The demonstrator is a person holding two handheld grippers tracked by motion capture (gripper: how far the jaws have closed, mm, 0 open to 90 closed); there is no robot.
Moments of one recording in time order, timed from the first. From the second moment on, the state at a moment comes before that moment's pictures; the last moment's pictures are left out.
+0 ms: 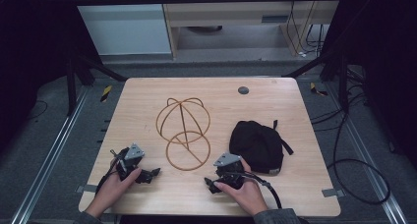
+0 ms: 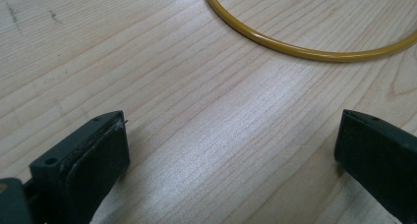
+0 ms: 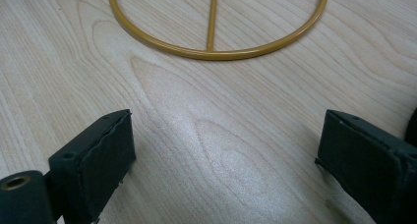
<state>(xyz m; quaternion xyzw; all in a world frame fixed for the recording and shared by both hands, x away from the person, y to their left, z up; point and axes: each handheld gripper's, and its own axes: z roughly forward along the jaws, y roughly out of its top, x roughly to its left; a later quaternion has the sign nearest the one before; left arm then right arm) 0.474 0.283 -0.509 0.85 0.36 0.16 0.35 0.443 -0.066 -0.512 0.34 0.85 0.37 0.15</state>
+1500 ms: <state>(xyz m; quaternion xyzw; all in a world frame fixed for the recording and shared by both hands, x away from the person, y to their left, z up) 0.473 0.282 -0.509 0.85 0.37 0.16 0.35 0.419 -0.143 -0.404 0.36 0.84 0.32 0.25</state>
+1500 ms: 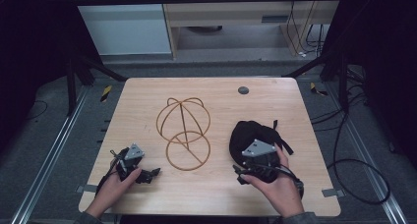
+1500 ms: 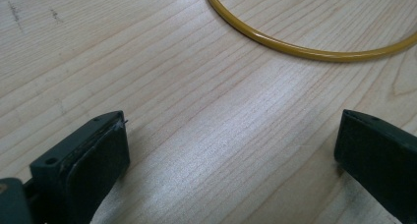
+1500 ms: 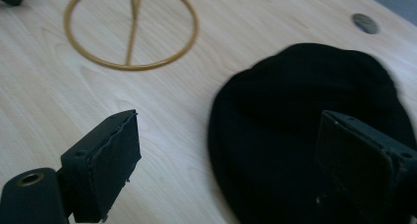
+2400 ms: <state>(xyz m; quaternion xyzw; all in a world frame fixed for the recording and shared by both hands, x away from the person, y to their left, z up) 0.473 0.282 -0.509 0.85 0.37 0.16 0.35 0.520 -0.180 -0.384 0.40 0.88 0.18 0.17</state>
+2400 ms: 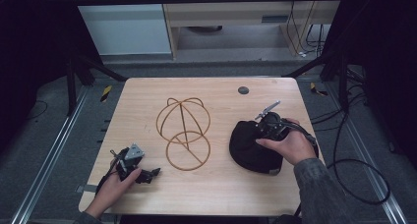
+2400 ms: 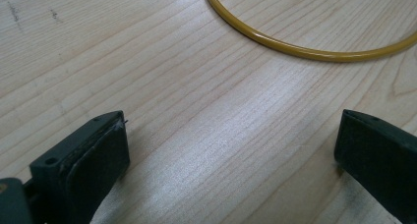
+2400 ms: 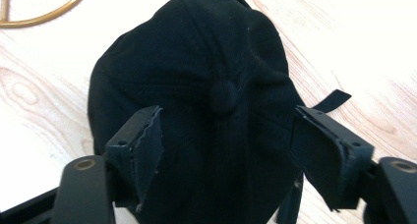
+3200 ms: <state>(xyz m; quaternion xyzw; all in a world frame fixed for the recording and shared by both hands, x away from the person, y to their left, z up) 0.473 0.282 -0.509 0.85 0.37 0.16 0.35 0.545 -0.174 -0.395 0.39 0.90 0.14 0.13</state>
